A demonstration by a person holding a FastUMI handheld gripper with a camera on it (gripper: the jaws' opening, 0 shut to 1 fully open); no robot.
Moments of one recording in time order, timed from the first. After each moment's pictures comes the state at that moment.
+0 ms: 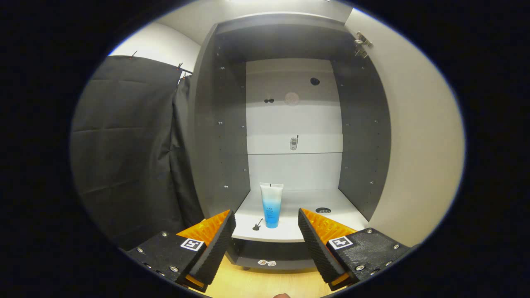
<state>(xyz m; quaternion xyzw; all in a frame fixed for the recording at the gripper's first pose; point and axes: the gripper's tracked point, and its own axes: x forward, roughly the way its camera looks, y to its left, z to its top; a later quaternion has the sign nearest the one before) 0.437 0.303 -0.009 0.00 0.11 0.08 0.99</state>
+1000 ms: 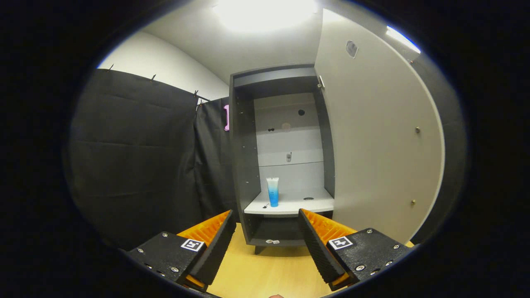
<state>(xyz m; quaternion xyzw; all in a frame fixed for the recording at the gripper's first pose) 0.219 0.241 0.018 0.02 0.05 0.11 0.99</state>
